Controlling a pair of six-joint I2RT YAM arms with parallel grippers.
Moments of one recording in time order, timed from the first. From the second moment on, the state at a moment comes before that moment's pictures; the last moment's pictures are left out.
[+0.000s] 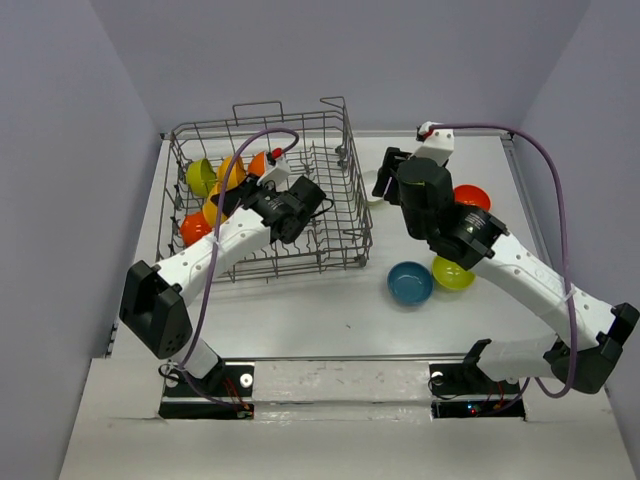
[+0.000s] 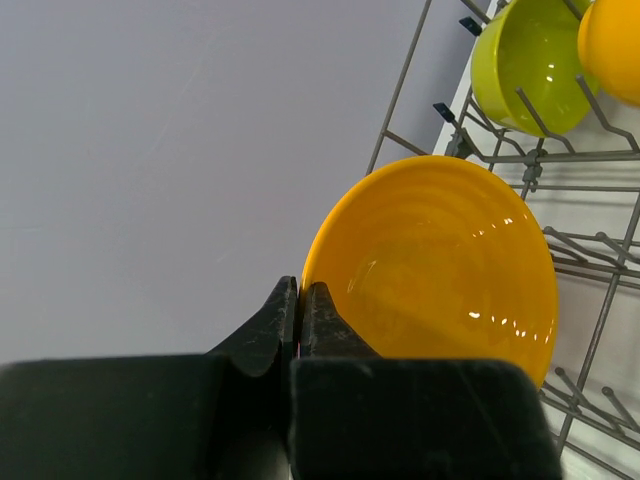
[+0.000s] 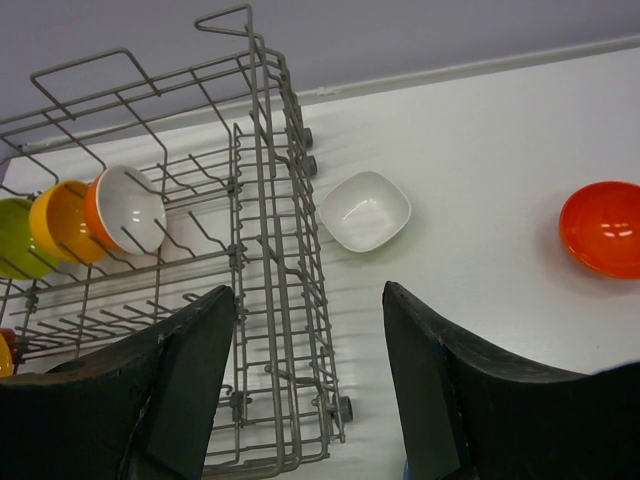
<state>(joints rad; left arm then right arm) -0.73 1.54 1.36 -1.01 -1.47 -0.28 0.84 1.27 1.42 -0.46 0.80 0.46</state>
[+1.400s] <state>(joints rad) -0.69 1.59 1.46 -1.25 -1.47 -0.50 0.84 1.15 1.36 -0.44 0.81 0.46</state>
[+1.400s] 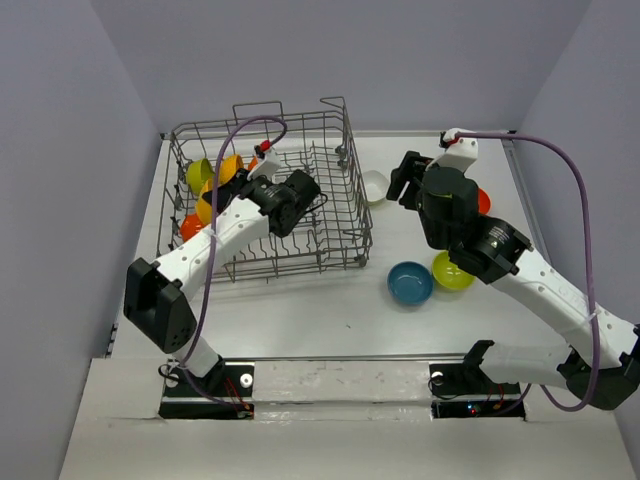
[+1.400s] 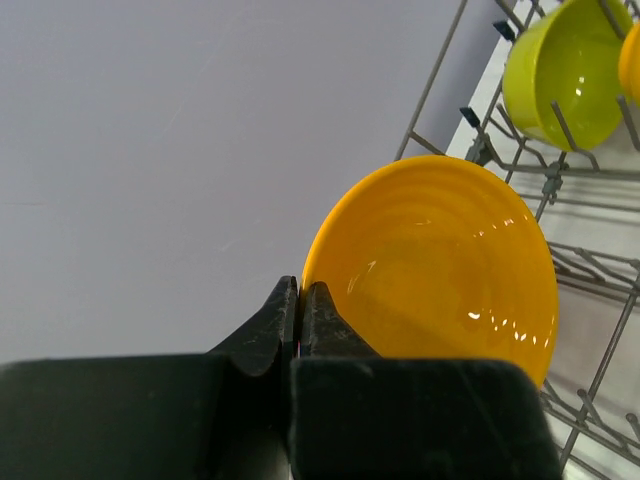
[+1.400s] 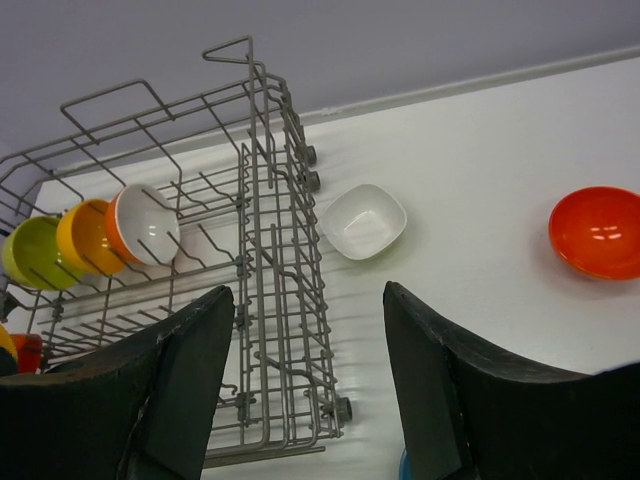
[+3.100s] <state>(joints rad) -0.68 1.31 0.98 0.21 -1.21 1.08 0.84 1.17 1.43 -0.46 0.73 0.47</state>
